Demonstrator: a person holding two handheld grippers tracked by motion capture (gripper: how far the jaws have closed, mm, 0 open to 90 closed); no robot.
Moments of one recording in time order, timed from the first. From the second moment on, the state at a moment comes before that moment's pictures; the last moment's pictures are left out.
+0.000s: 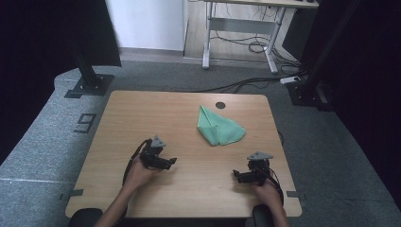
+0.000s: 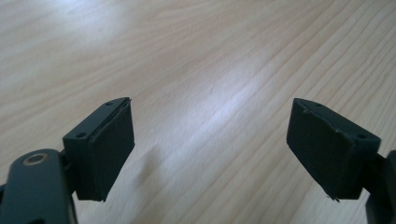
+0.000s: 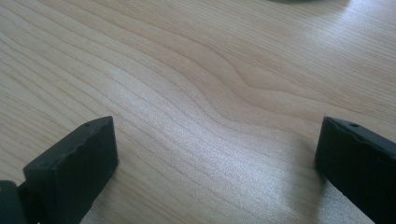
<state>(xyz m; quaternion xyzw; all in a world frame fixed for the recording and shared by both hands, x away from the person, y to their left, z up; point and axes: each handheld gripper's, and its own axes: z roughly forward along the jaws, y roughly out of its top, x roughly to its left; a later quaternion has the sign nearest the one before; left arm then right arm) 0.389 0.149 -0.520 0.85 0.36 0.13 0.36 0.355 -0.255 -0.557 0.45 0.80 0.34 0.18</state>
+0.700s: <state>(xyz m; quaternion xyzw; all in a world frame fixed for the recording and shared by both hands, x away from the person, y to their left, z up) 0.430 0.091 -0.497 0.85 0.33 0.12 0.39 0.355 -0.255 -0.557 0.45 0.80 0.34 0.18</state>
